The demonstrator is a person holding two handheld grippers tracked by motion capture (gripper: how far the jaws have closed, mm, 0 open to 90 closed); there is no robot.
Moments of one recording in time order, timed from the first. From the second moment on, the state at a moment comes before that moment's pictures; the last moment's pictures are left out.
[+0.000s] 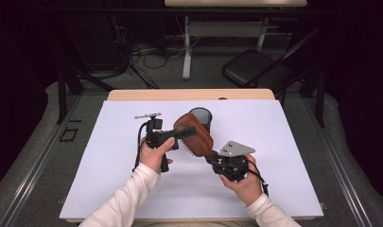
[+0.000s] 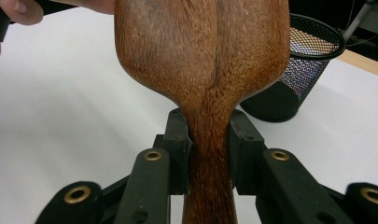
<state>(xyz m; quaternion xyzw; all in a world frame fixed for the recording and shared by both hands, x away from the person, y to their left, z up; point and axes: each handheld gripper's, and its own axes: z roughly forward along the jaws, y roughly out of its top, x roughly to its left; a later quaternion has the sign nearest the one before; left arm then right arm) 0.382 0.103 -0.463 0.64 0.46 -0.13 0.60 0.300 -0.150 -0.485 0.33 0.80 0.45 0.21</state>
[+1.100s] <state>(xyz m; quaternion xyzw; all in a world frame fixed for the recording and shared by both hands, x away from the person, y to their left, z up) 0.380 0.104 -0.461 0.62 0.48 -0.17 0.59 0.301 -0.148 -0.492 0.33 0.80 0.45 0.21</state>
